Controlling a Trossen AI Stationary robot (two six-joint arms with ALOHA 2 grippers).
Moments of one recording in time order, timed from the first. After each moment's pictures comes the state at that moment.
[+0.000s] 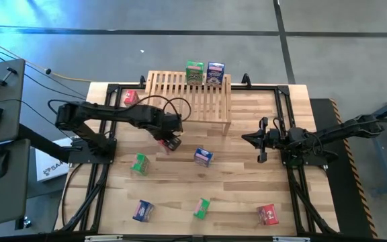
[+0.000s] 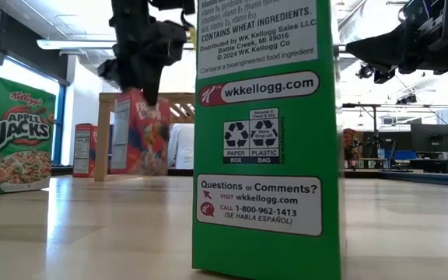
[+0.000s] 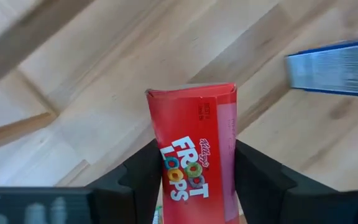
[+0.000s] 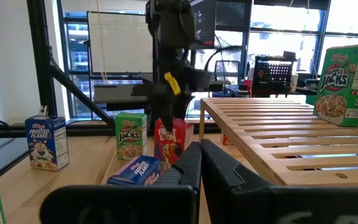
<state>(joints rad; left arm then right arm) 0.06 1.56 1.27 -1.04 -0.07 -0.78 0.17 0.56 0.02 0.69 0.28 -0.07</state>
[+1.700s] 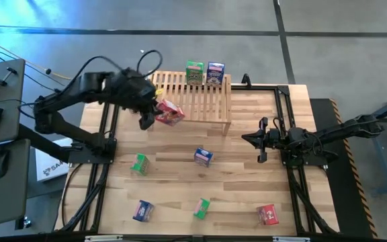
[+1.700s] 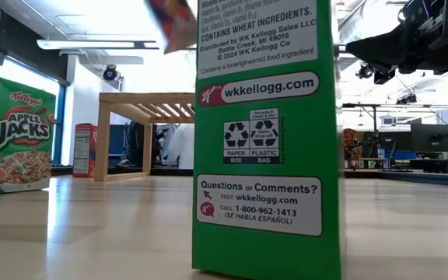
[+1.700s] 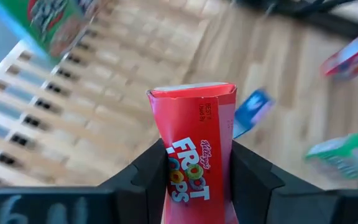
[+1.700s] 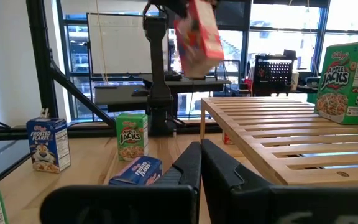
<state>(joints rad) 0.20 1.32 1.71 -1.23 -0.03 -0.16 0.17 0.56 0.02 0.69 0.28 -0.06</state>
